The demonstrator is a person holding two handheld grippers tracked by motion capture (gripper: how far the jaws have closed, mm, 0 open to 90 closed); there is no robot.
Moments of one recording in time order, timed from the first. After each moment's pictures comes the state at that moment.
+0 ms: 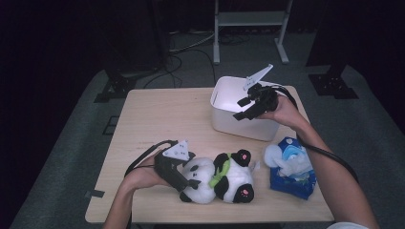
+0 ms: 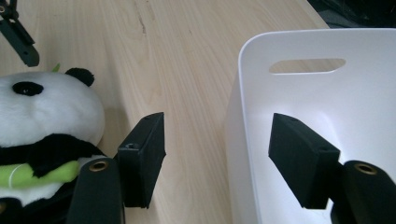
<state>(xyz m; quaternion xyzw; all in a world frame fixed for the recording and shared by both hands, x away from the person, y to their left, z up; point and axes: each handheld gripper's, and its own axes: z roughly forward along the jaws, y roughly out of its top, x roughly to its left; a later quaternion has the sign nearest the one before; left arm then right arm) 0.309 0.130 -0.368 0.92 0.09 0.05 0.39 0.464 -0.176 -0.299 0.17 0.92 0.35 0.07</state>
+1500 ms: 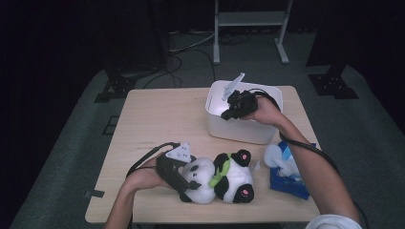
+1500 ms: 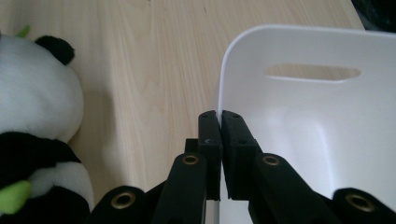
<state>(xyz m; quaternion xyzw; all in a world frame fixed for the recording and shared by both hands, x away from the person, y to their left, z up) 0.311 0.127 -0.379 0.92 0.08 0.03 0.37 0.475 -0.123 -0.324 0.09 0.95 0.29 0.09</state>
